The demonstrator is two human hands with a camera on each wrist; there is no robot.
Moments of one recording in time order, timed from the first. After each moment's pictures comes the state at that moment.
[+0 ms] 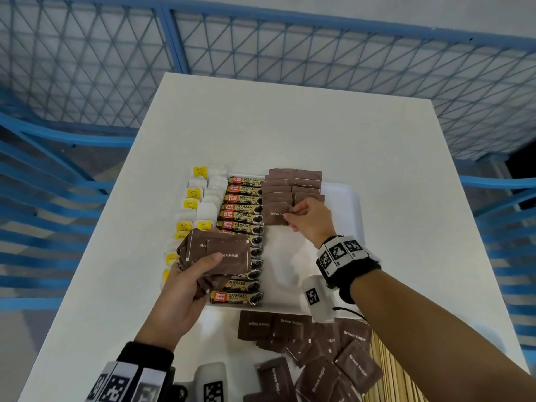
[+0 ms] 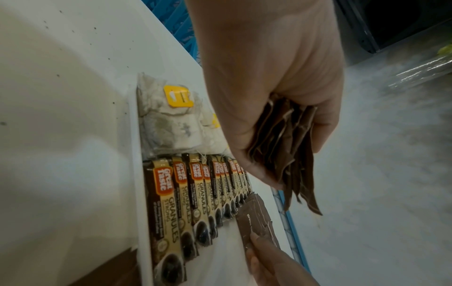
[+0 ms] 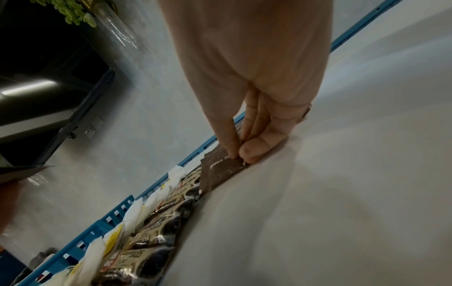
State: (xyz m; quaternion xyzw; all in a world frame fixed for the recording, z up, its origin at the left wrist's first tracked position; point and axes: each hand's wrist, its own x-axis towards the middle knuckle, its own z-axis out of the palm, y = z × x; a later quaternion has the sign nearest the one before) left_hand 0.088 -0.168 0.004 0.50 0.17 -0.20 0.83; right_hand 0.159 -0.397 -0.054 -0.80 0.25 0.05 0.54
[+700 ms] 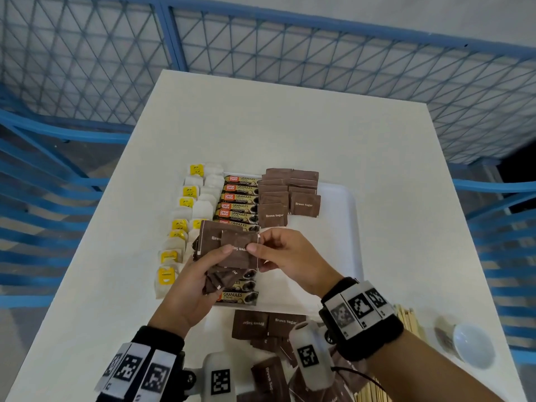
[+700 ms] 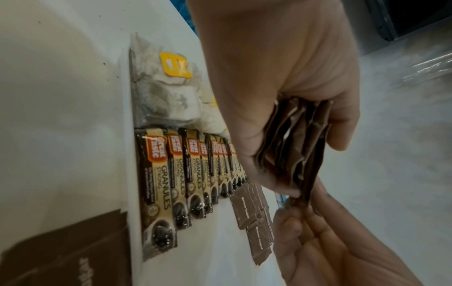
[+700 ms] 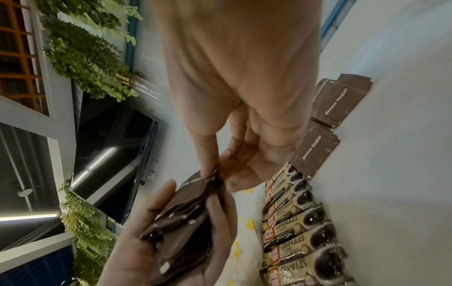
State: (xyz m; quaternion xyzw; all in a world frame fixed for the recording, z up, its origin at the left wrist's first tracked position) left_hand 0.093 -0.186 -0.002 0.43 0.16 -0.25 0.85; right_hand 0.098 -0.354 0.010 -0.67 0.10 0.23 0.70
